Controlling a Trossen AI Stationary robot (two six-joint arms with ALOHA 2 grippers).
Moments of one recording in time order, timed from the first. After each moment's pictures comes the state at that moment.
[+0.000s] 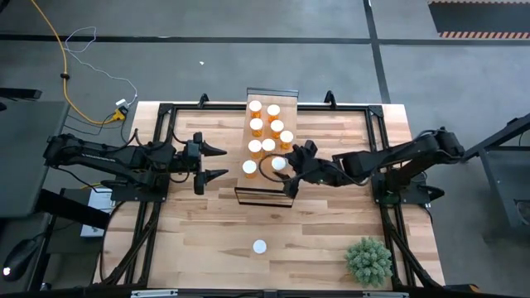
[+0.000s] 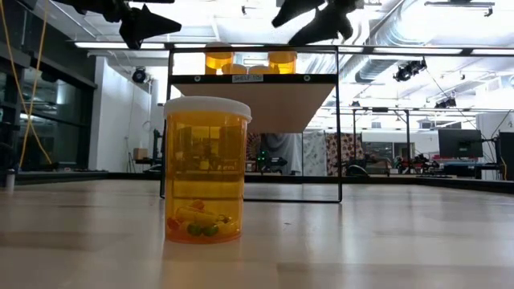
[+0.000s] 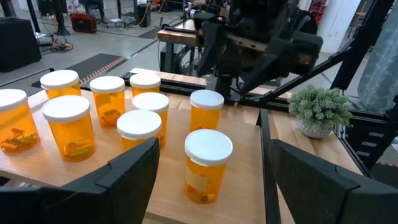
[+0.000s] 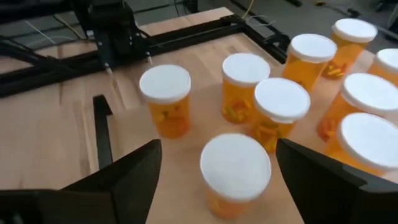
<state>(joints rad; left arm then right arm) 0.01 0.74 0.54 0.02 -0.25 -0.15 0.20 1.44 1.14 -0.28 0.54 0.35</state>
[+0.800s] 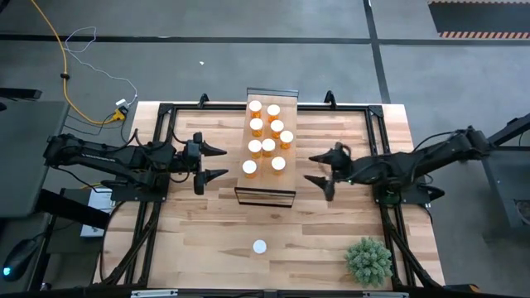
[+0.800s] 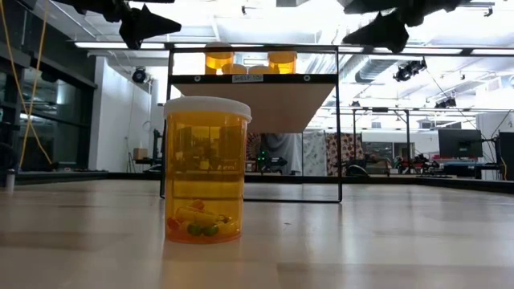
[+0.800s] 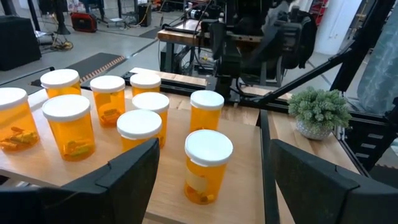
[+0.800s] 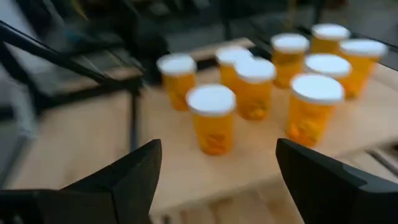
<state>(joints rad) 0.01 0.74 0.54 0.02 -0.25 -0.15 0.26 0.94 0.64 0.00 0.48 0.28</state>
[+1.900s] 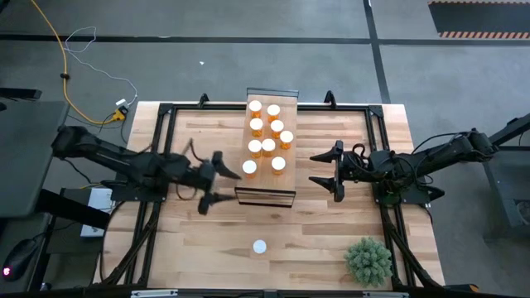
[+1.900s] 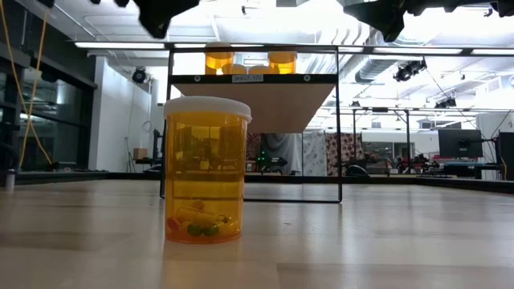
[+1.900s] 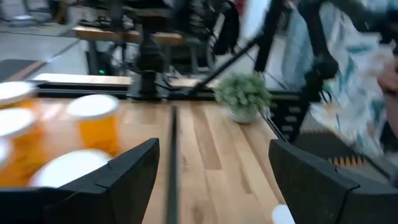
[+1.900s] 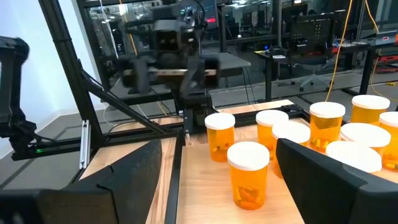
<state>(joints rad) -0.11 0.97 0.57 0.23 -0.07 -0.11 0.23 0.85 0.50 0.34 0.31 0.11</state>
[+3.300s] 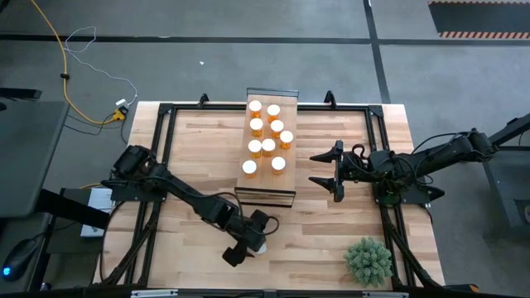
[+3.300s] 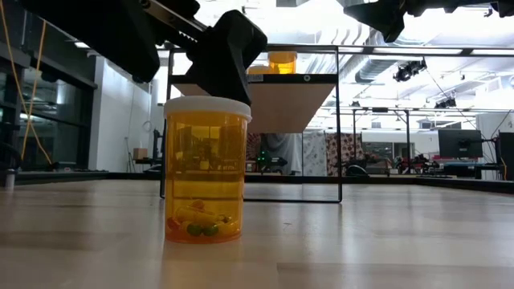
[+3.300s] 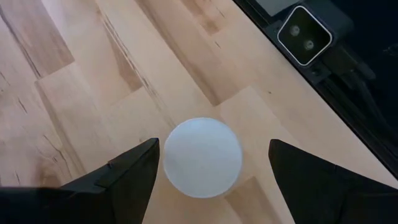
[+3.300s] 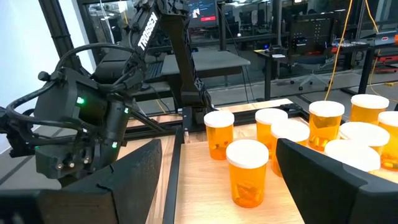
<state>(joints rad) -0.33 1.86 1.20 -0.23 0.10 0.12 0.23 0.85 0.50 0.33 0.31 0.10</state>
